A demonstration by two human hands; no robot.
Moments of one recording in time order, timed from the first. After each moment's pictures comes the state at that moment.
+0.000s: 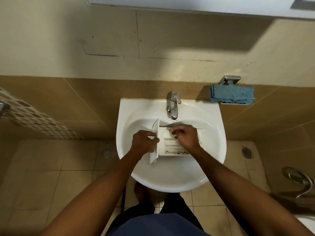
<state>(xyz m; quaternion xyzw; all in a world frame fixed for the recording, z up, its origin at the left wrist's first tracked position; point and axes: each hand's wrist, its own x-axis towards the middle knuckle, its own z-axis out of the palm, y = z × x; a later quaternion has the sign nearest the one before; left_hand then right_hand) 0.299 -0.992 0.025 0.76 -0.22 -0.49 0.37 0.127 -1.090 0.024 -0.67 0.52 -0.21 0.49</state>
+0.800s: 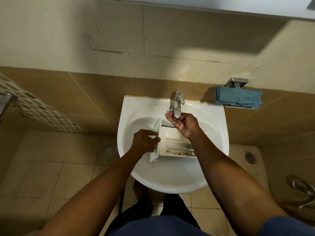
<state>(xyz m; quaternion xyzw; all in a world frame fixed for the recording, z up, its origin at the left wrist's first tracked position) 0.299 -0.992 0.017 0.76 -0.22 -0.49 0.36 0.163 -1.156 0.020 -0.11 0.46 -0.28 0.84</state>
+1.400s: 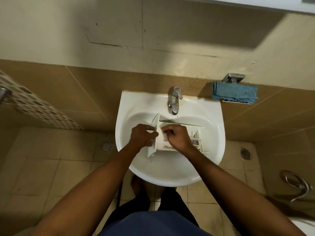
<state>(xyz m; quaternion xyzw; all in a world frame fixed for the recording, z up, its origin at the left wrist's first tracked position) 0.298 -0.990 0.021 0.76 -0.21 -0.49 0.37 0.138 -1.069 0.026 -0.77 0.46 -0.13 0.43</state>
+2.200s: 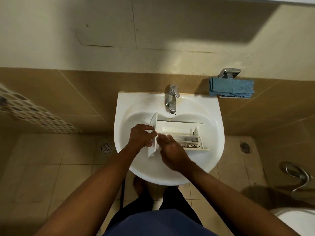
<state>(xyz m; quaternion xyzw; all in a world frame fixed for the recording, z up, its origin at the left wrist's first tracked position) 0.298 -0.992 0.024 0.77 -0.22 -0.48 0.36 0.115 -1.013 0.012 -0.93 0.30 -0.01 0.22</state>
